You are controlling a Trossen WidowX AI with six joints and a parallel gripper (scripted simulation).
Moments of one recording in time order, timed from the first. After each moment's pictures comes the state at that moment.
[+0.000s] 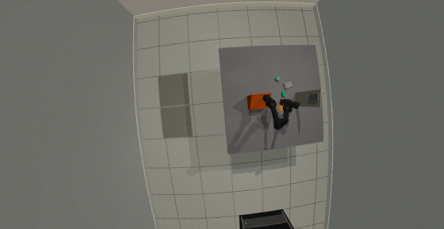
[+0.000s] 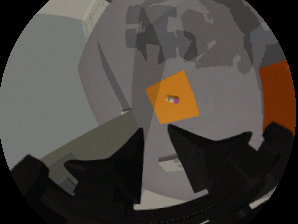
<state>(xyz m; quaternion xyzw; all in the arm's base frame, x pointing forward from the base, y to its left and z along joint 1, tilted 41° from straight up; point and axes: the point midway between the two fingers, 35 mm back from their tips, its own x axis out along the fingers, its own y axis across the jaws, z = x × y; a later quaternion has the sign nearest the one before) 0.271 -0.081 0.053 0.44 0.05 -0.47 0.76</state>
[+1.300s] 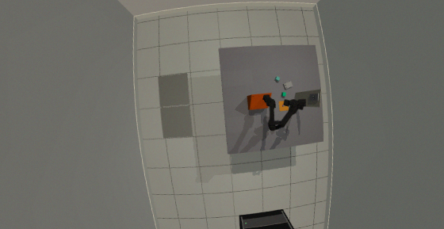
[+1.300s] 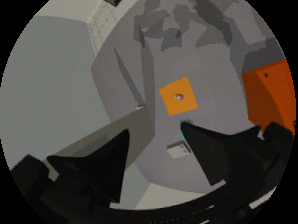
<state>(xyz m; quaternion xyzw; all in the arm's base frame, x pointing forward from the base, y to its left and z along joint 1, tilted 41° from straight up) 0.263 -0.023 0.127 0.44 0.04 -0.47 0.76</state>
